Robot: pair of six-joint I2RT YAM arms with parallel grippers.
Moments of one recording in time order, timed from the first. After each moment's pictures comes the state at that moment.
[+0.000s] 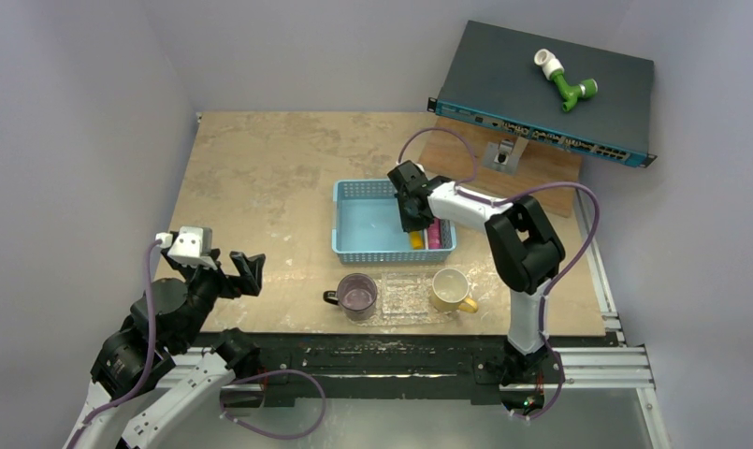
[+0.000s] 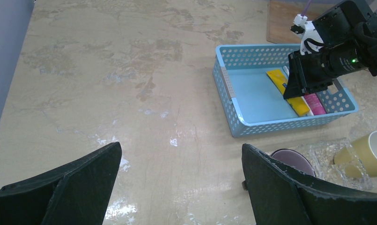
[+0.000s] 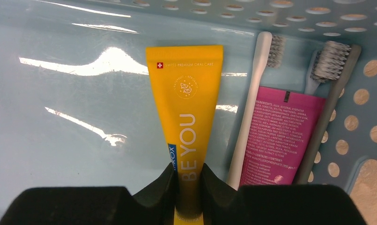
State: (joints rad) left arm -0.68 0.24 0.87 -0.88 -0.47 -0.28; right arm 0.61 1.96 1.36 -0.54 0.22 0.40
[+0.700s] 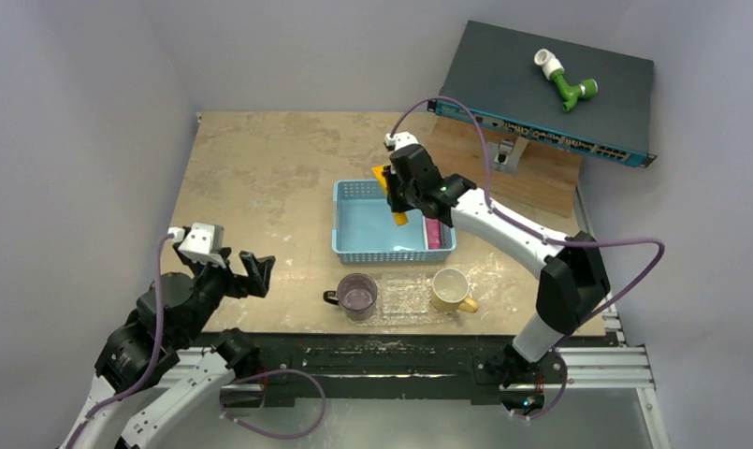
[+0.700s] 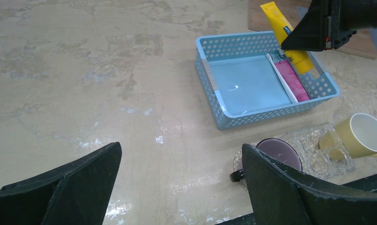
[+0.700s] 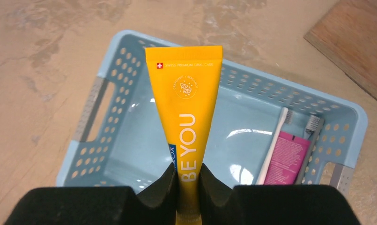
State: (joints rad) left arm -0.68 0.27 0.87 -0.87 -0.40 -0.27; right arm 0.70 1.65 1.36 -0.45 0.19 0.31
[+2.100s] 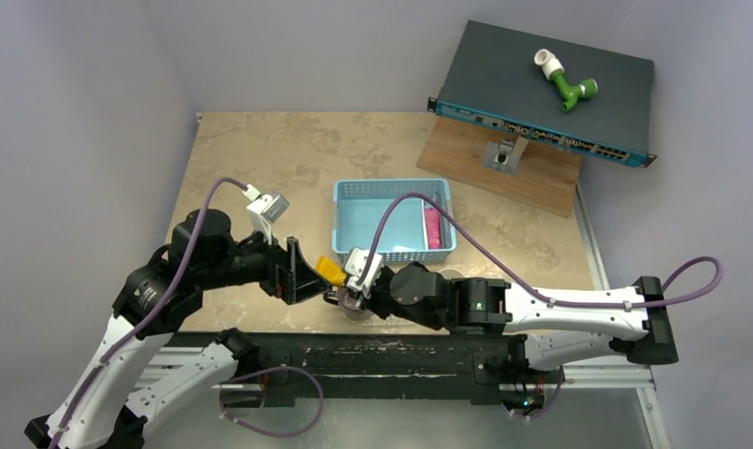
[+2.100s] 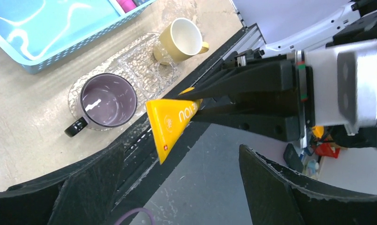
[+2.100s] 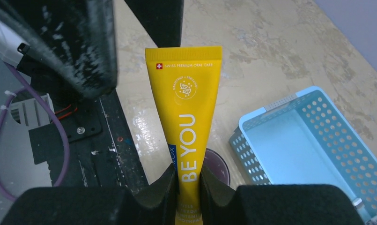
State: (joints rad) left arm -0.63 0.70 1.15 -0.95 0.44 -0.50; right arm 1.43 1.16 1.03 -0.26 0.35 -0.02
